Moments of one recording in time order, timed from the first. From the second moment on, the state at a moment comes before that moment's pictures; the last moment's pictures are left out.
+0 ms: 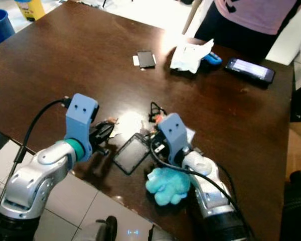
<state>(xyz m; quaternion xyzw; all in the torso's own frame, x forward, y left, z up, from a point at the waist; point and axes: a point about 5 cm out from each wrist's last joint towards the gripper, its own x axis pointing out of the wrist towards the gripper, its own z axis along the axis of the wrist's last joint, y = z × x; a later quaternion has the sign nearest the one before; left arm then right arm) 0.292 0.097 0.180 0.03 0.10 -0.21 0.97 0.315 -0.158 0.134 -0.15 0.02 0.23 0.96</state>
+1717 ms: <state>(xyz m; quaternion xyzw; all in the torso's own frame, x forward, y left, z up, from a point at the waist) 0.292 0.097 0.179 0.03 0.10 -0.21 0.97 0.315 -0.154 0.226 0.06 -0.16 0.22 0.96</state>
